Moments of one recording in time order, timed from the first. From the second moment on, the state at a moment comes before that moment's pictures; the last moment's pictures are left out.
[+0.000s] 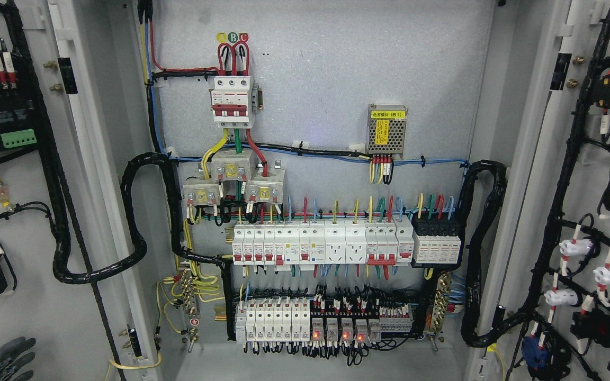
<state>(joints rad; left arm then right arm) 0.01 0.38 0.47 -1.56 0.49 -0.06 -0.64 0.32 -0.36 0.25 -1.56 -0.30 -0.72 0.01</state>
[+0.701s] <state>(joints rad) 0.09 0.12 0.13 -1.71 0.15 -0.04 -0.19 0.21 -0.12 0.28 -1.49 -0.16 -0.58 0.01</state>
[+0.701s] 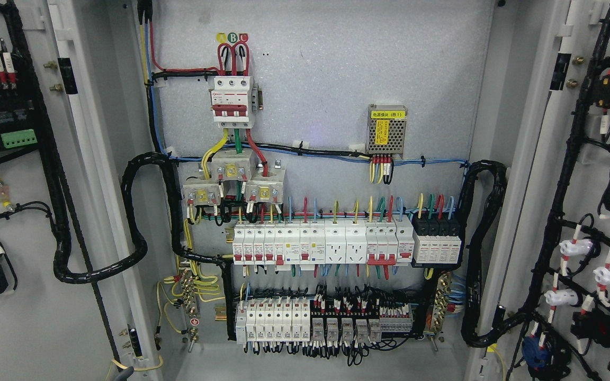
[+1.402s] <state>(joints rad) 0.20 0.03 -0.07 -1.70 0.17 -0.18 -0.22 0.09 -0.03 0.31 -1.33 -0.16 -0.54 0.00</state>
